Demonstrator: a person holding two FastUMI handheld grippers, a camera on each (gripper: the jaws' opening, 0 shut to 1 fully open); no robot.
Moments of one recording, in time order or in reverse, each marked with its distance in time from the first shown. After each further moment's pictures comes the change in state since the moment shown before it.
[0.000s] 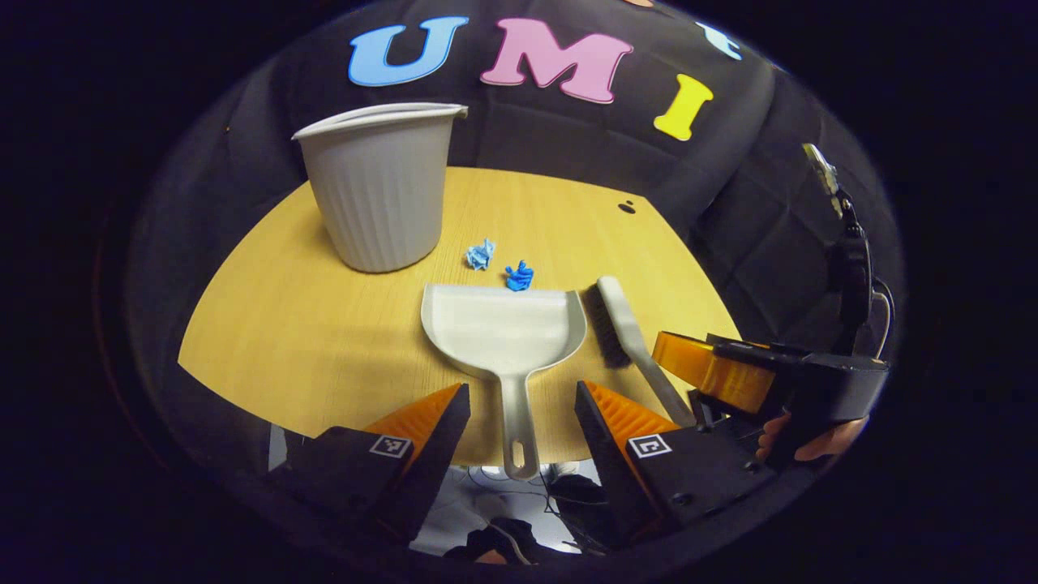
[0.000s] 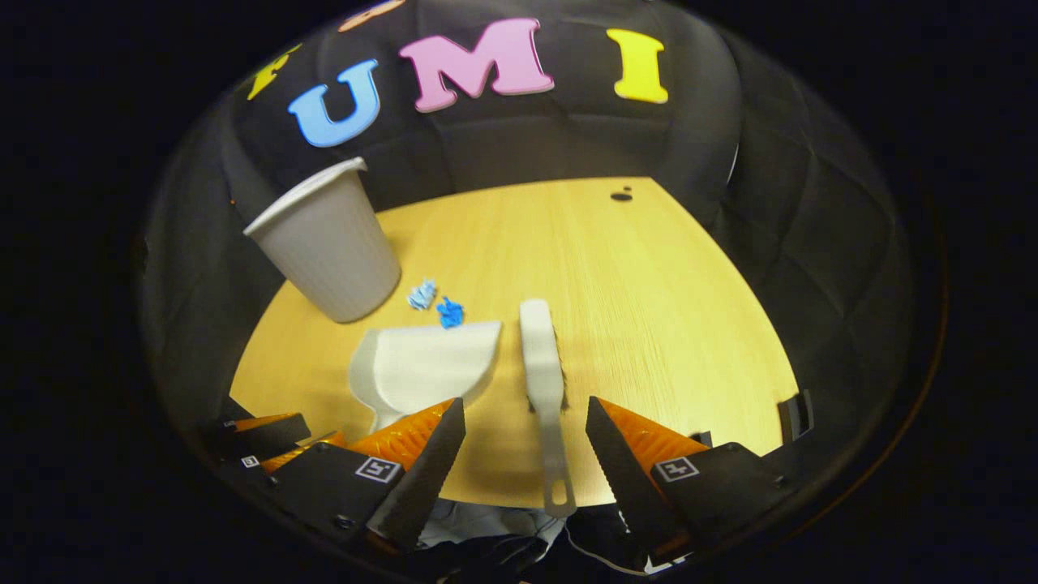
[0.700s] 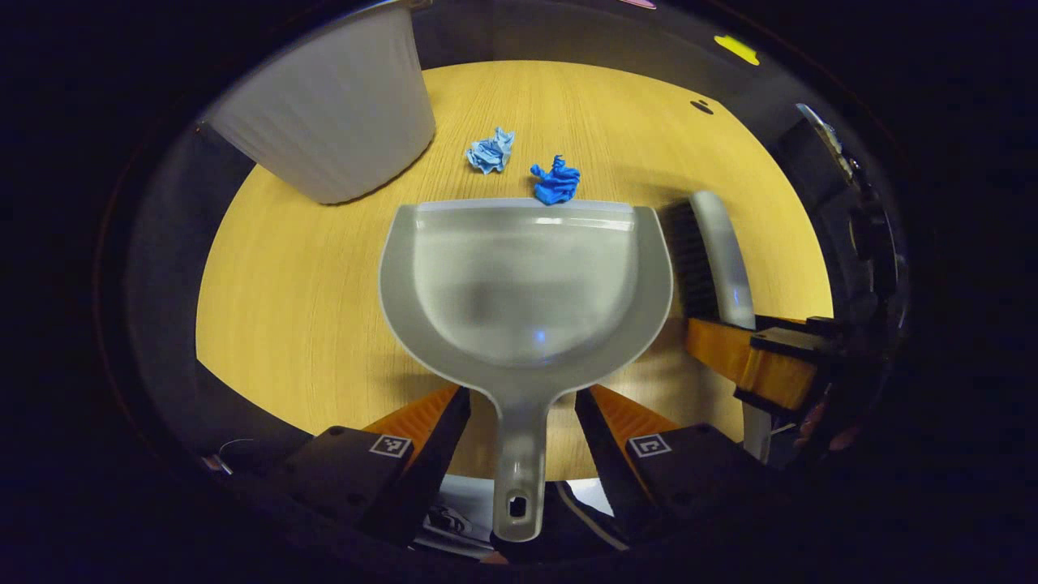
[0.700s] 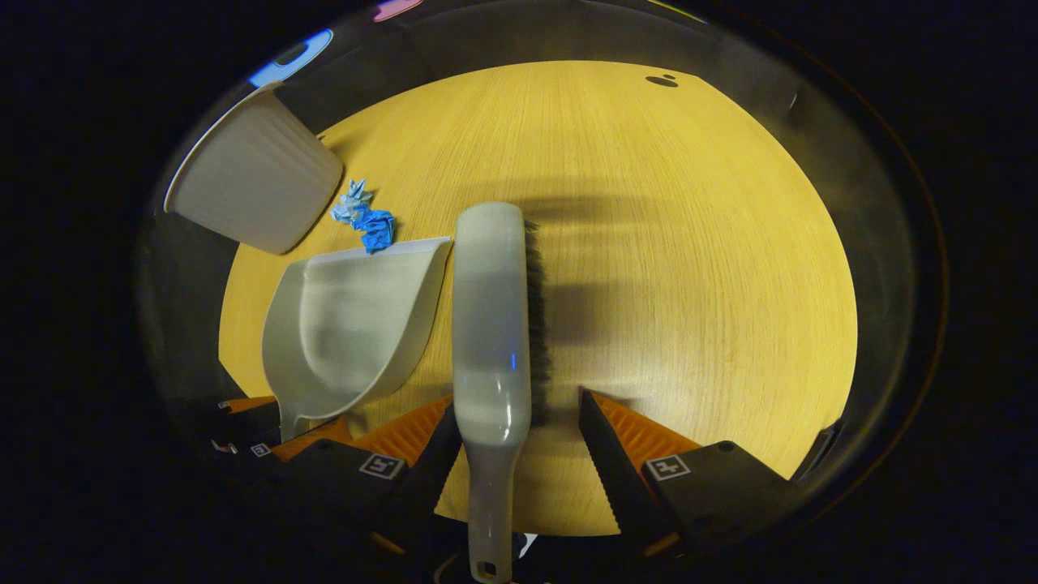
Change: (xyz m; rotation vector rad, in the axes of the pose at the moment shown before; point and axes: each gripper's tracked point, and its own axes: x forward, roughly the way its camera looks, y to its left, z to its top) left arm 0.047 0.004 0.007 0.010 0.455 0.219; right arm 0.094 -0.026 -0.022 -0.086 0.405 0.065
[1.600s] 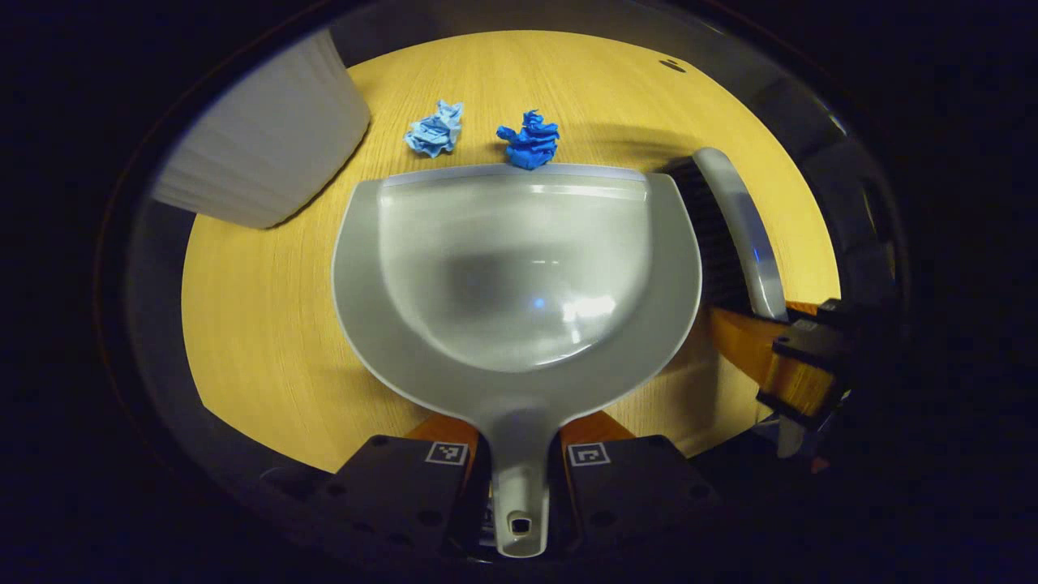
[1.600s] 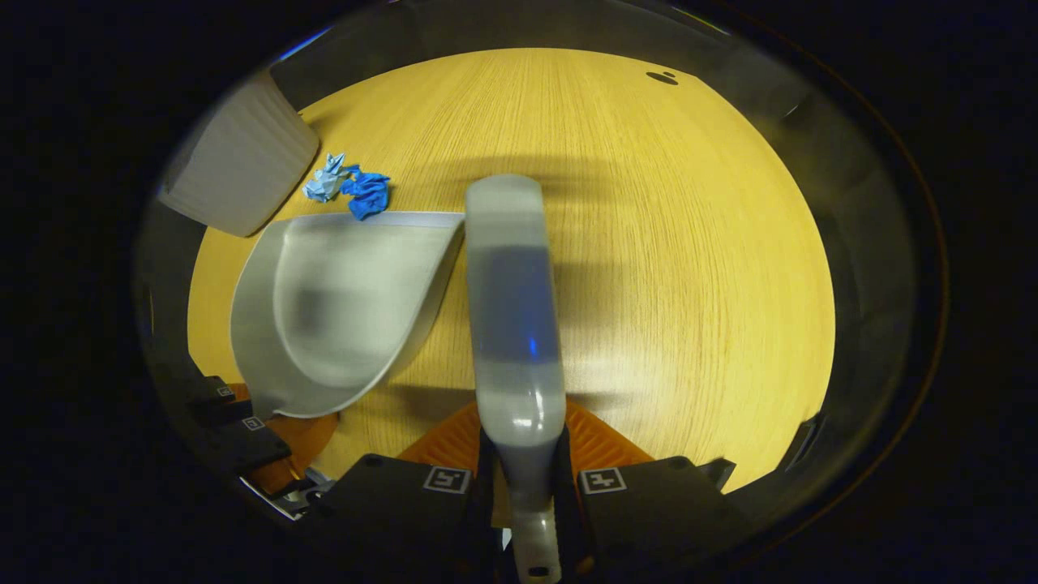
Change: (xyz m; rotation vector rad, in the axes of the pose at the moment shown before) left arm 0.021 0.002 0.013 0.231 0.090 -0.069; right arm 0.006 0.007 -0.004 0.051 0.094 -0.063
